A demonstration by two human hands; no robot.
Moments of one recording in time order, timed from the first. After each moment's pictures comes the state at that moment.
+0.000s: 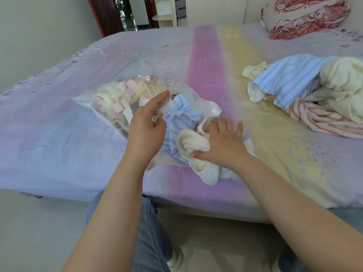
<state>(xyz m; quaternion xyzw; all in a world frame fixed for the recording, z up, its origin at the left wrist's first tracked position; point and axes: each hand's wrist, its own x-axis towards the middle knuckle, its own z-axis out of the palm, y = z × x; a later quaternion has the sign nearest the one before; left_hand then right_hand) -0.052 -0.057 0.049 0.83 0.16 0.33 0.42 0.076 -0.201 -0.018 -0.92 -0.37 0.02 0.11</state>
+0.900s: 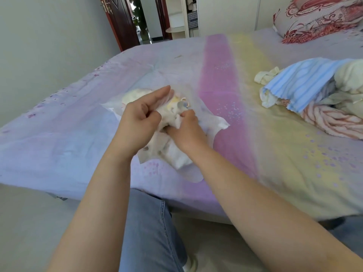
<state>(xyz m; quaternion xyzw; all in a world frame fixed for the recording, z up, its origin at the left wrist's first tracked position) -0.082 -0.040 0.101 0.82 0.11 0.29 0.48 0.031 -0.097 0.022 -0.81 -0.29 0.11 0.50</state>
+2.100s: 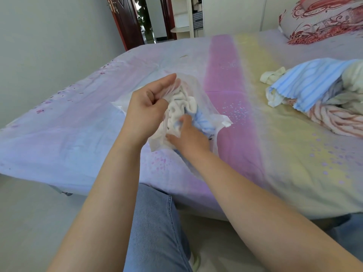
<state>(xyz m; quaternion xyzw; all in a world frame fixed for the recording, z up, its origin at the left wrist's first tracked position) -0.084 -0.040 0.112 0.78 0.09 0.32 0.53 0.013 -0.088 -0.003 -0.86 -0.33 0.03 0.38</state>
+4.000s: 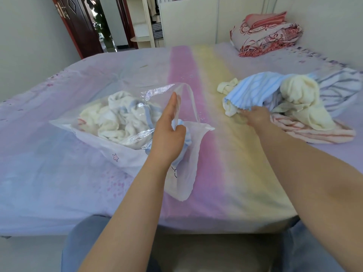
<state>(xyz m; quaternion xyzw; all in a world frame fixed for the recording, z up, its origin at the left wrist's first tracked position) 0.014 -0.116 0.064 0.78 0.09 0.27 0.56 0.286 -0.278 -0.013 -0.85 -0.01 0.01 0.52</state>
